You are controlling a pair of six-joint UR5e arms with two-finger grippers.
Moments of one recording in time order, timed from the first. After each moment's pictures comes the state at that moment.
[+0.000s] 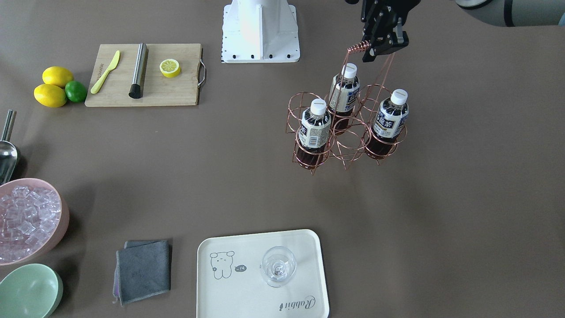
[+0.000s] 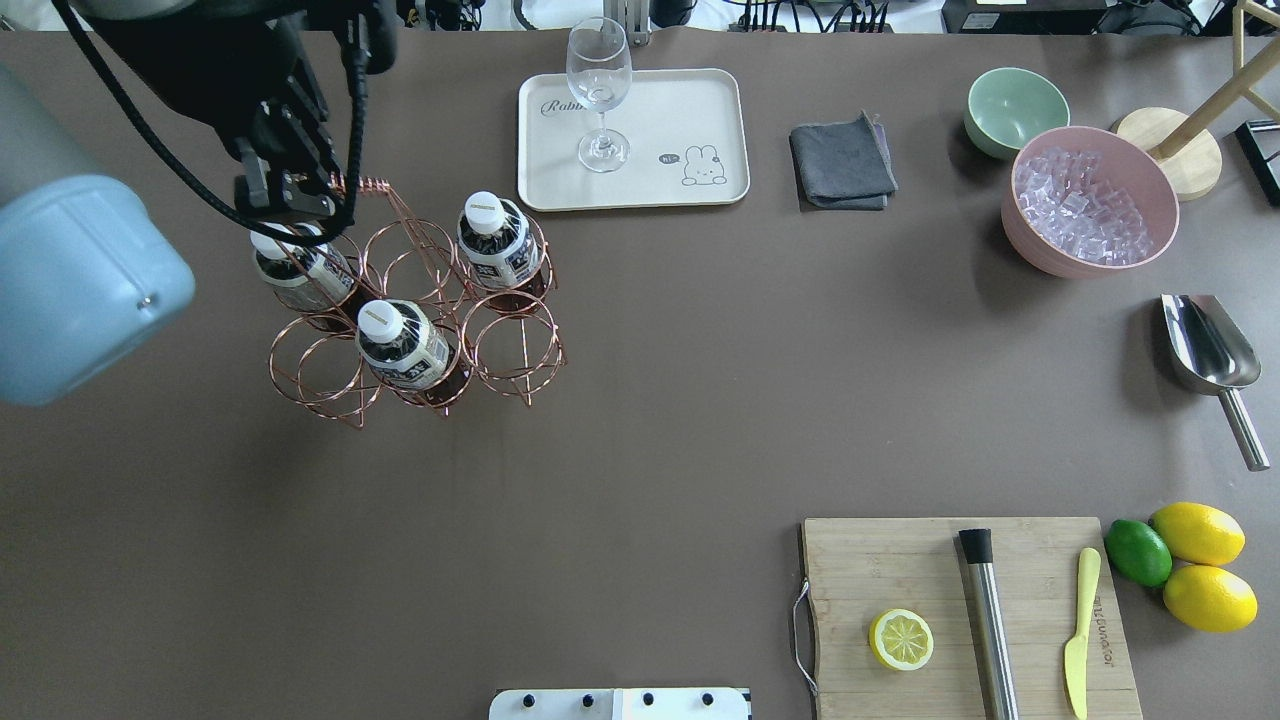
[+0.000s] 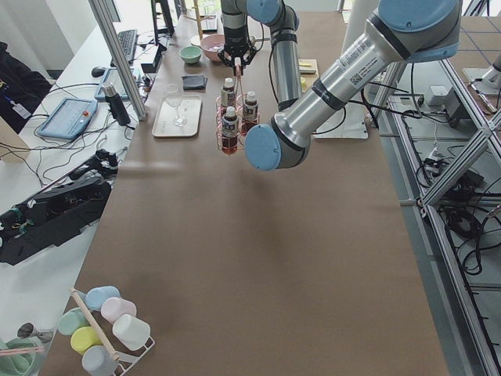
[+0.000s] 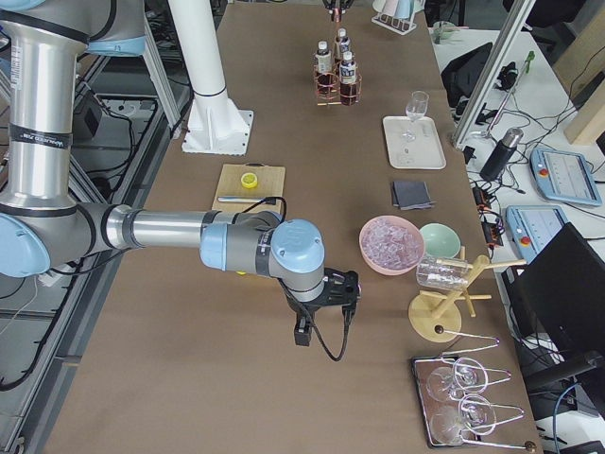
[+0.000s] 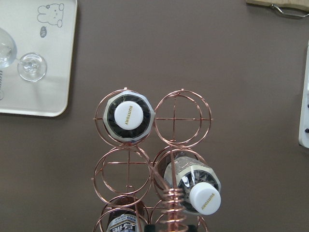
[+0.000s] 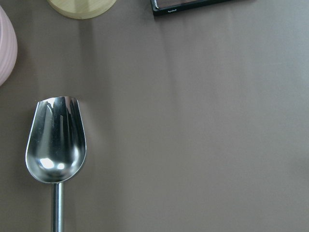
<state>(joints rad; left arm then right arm) -0.94 -2.44 -2.09 -0.77 -2.24 0.57 1.74 -1.74 1.79 -1.65 2.34 -0.05</state>
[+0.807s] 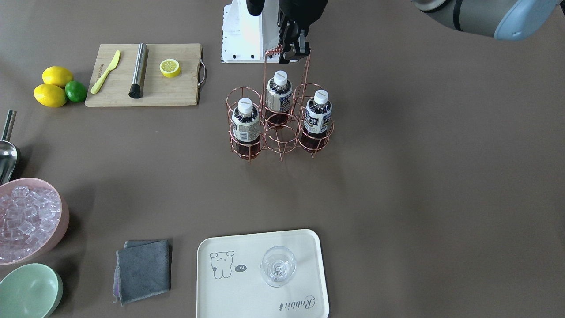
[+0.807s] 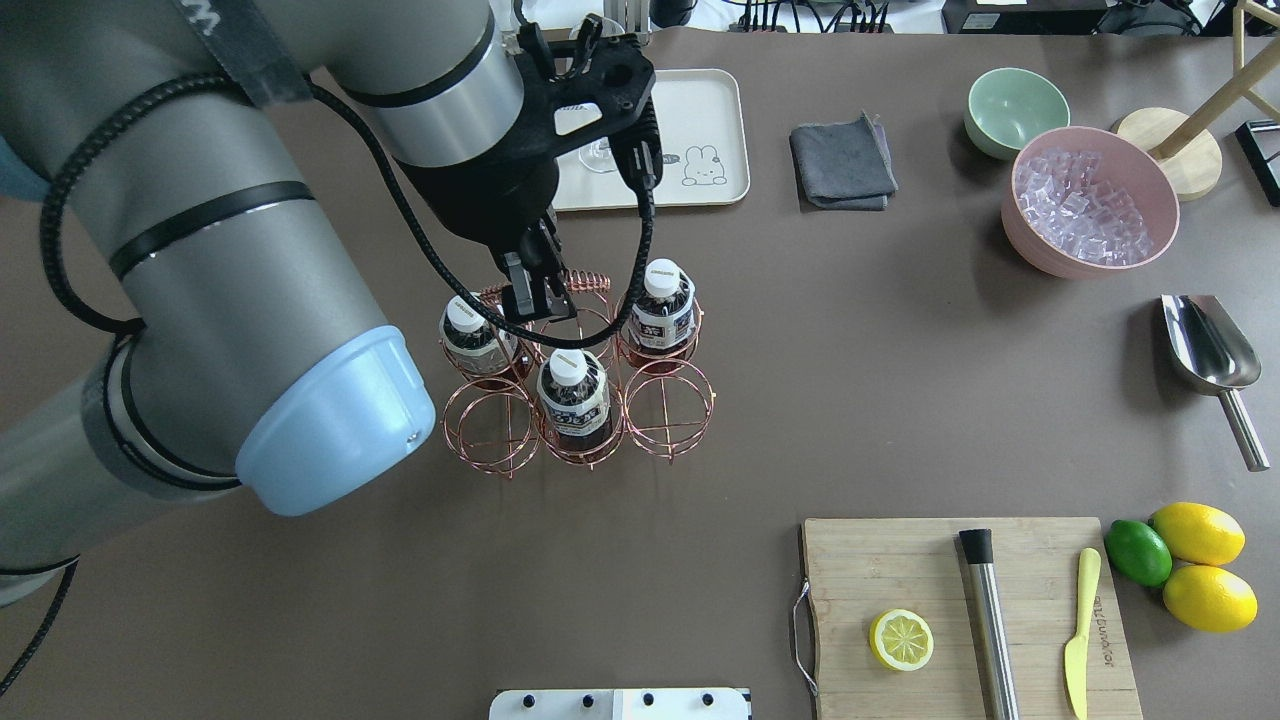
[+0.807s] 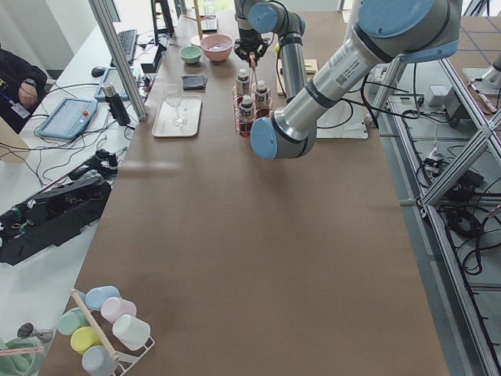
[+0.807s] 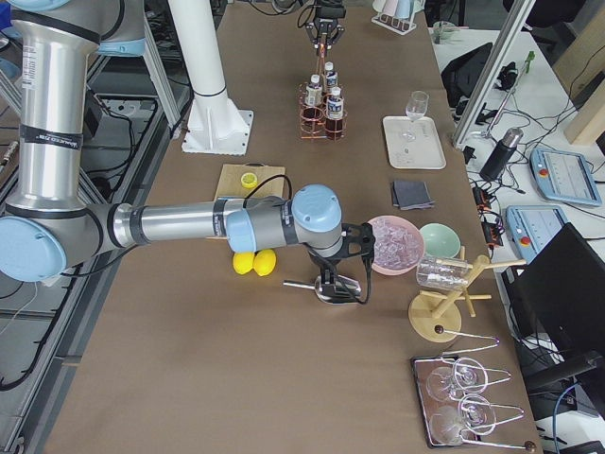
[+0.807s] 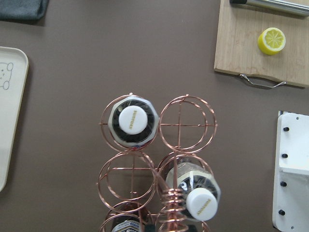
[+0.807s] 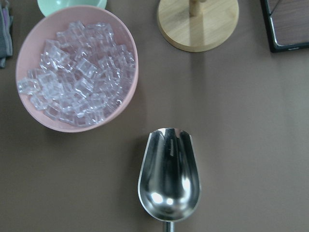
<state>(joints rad) -0.73 -2.53 -1.95 -1.05 -2.23 0.32 1.58 -1.72 1.84 -1.46 2.47 0.16</state>
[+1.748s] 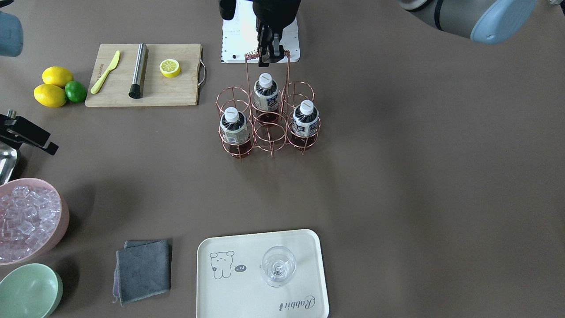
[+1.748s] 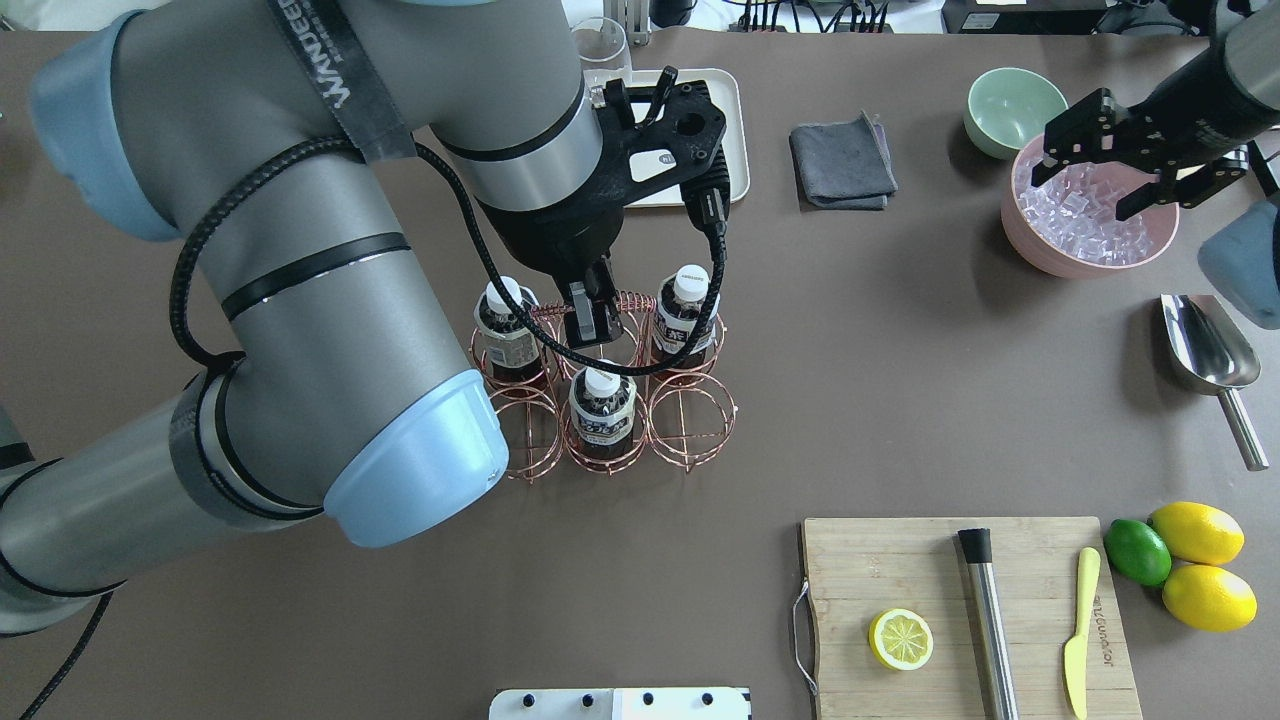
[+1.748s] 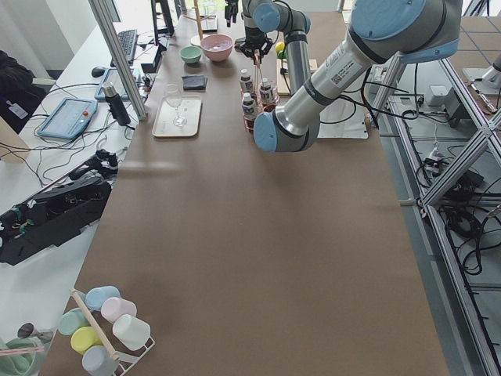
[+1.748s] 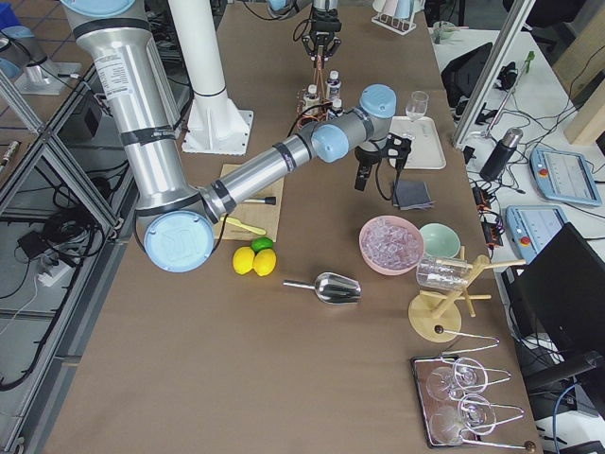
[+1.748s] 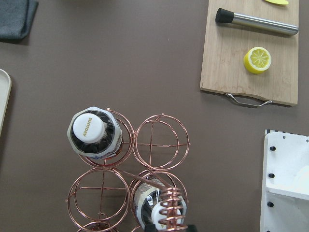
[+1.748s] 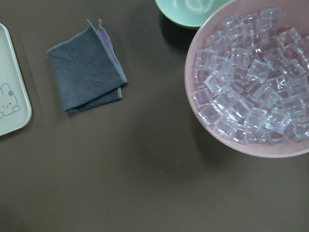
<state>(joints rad) -0.66 -2.56 -1.89 -1.11 -2.15 0.27 1.18 -1.30 1.85 -1.55 2.39 0.95</state>
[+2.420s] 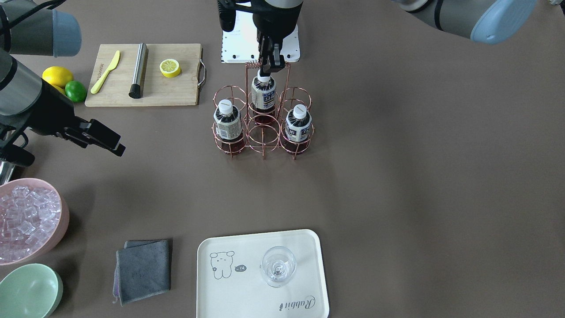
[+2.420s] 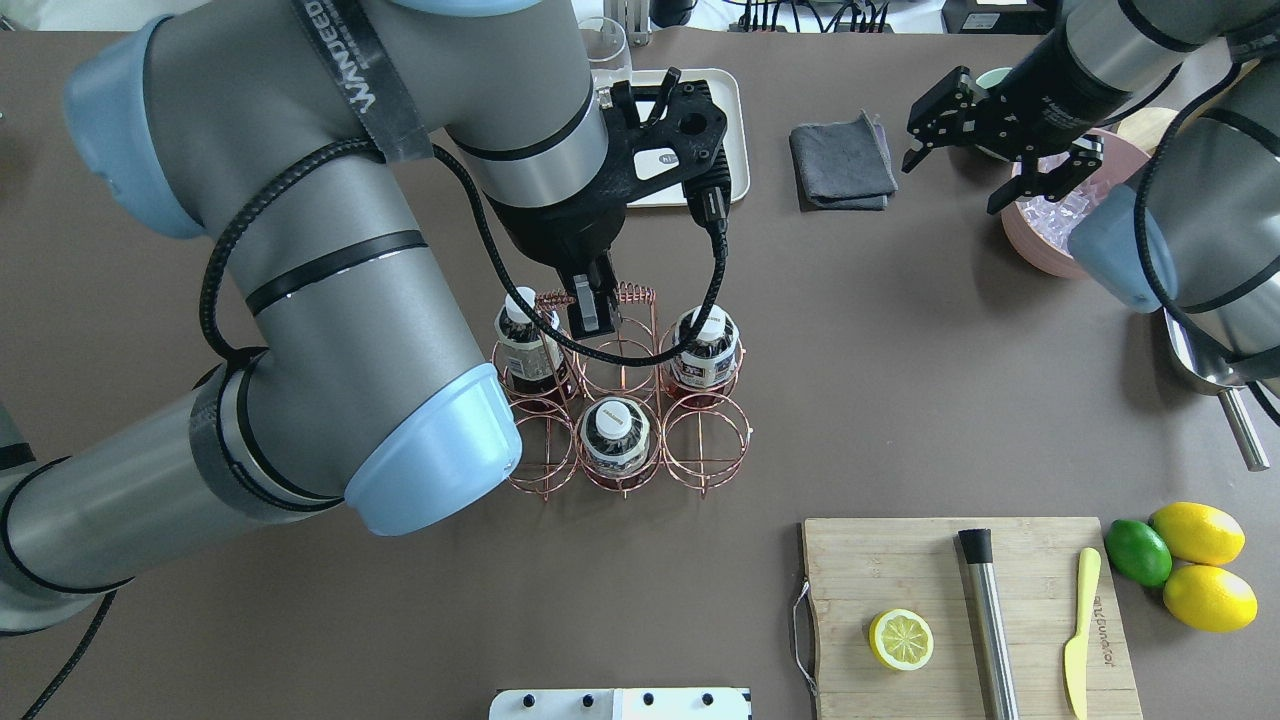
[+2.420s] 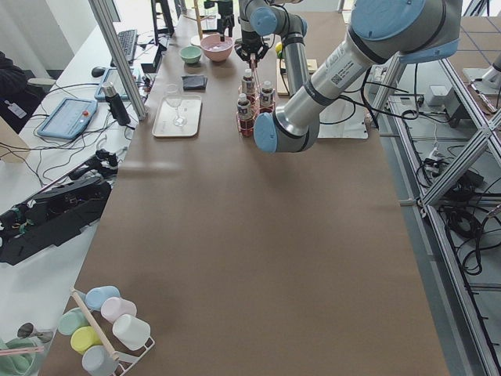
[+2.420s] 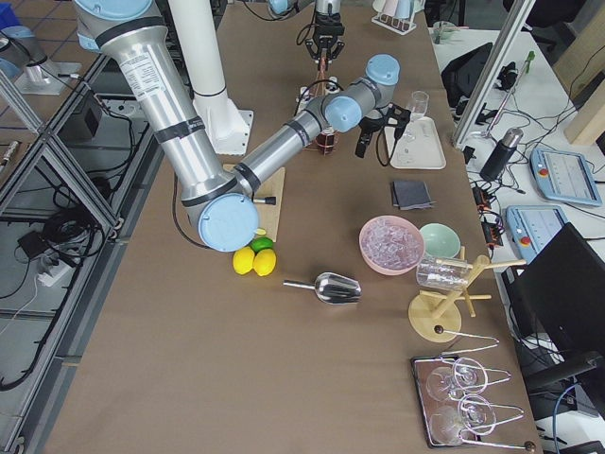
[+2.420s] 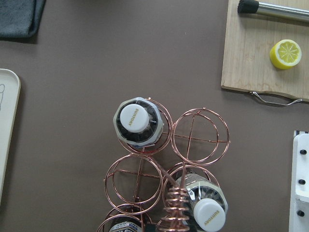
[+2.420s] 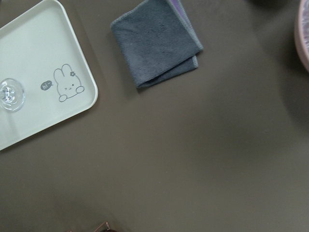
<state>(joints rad) -0.66 -2.56 -1.86 -1.13 -2.11 0.28 1.06 -1.11 1.81 -1.58 2.39 1.18</state>
